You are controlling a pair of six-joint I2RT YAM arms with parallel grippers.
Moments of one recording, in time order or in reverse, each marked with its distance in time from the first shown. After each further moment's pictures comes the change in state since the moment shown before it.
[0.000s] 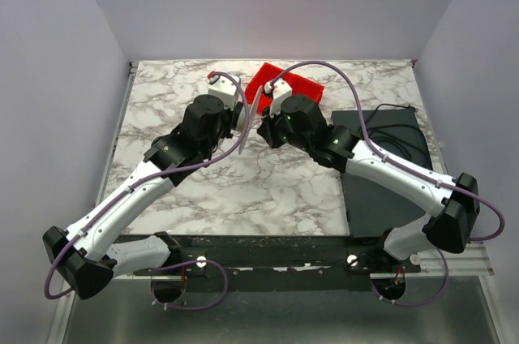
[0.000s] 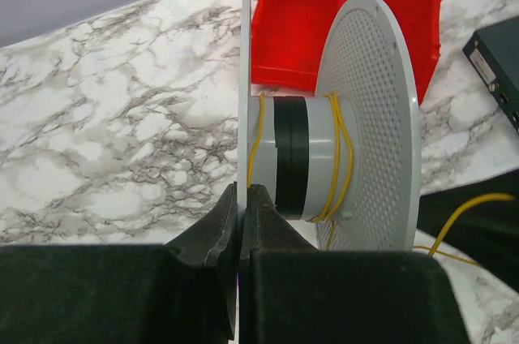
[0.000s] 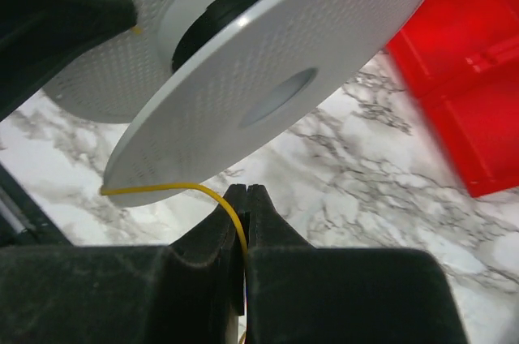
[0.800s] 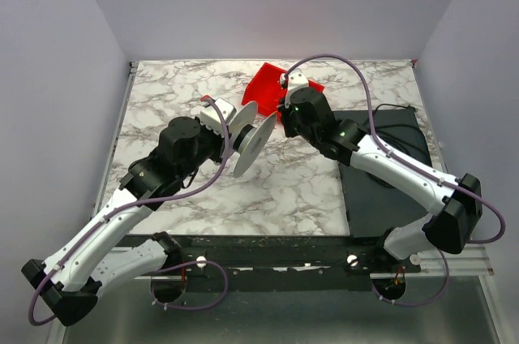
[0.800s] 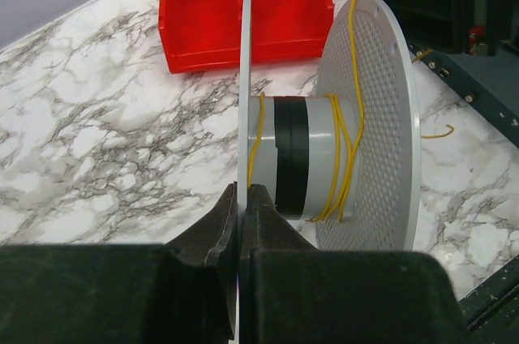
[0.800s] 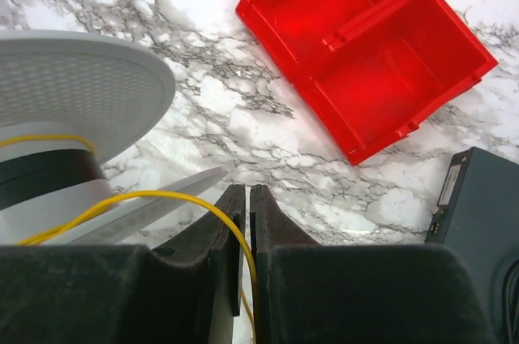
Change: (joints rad) left arm -0.005 -0.220 -0.146 -0.053 0.314 0.096; right arm -0.080 -0.005 0.013 -0.069 0.224 -0.070
